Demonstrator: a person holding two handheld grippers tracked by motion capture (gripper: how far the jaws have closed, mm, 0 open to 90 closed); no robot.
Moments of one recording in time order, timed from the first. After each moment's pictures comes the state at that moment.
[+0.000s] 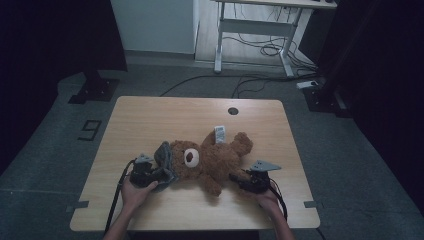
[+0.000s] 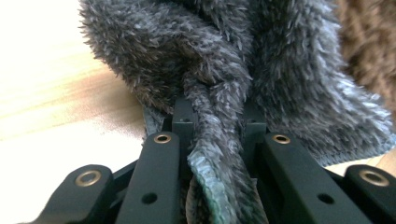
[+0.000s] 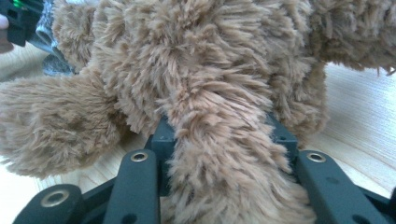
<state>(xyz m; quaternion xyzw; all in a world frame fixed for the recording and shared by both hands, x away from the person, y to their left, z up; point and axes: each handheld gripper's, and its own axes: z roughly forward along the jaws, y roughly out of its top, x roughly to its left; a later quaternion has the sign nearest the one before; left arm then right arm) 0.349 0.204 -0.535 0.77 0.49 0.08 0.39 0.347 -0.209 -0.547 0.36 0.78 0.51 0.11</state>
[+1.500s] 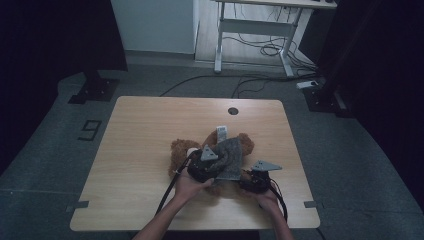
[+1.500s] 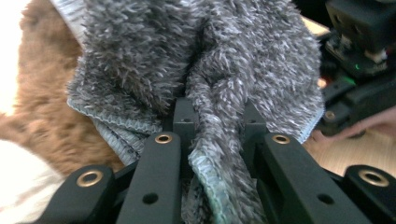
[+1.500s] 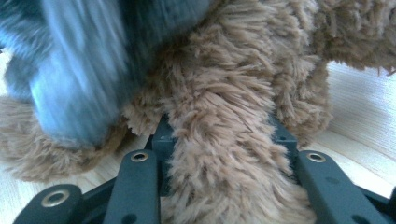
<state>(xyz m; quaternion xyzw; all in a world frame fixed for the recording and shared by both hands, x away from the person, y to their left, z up) 0.345 0.023 -0.470 0.85 0.31 0.12 0.41 0.348 -0.211 -0.550 0.37 0.77 0.51 0.10</state>
